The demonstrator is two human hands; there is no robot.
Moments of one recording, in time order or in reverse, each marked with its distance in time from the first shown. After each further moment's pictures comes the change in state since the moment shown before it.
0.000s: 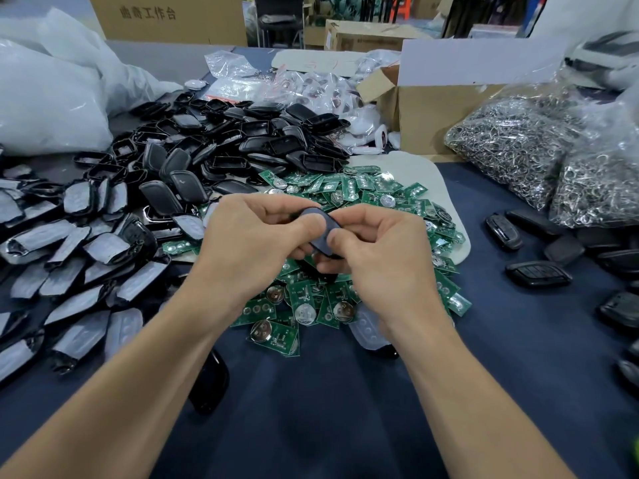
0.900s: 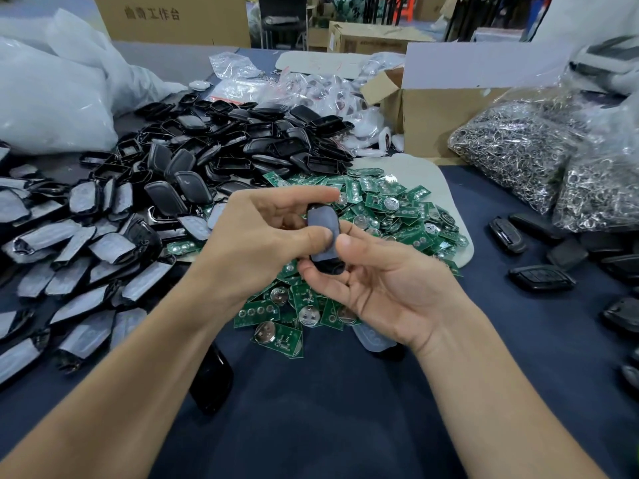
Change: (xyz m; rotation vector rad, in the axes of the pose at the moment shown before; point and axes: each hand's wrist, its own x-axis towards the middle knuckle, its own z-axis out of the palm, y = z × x) left_hand -0.002 0.012 -0.007 -0.122 -0.194 0.050; right_hand 0.000 -0.008 -0.014 0.871 -0.532 0.534
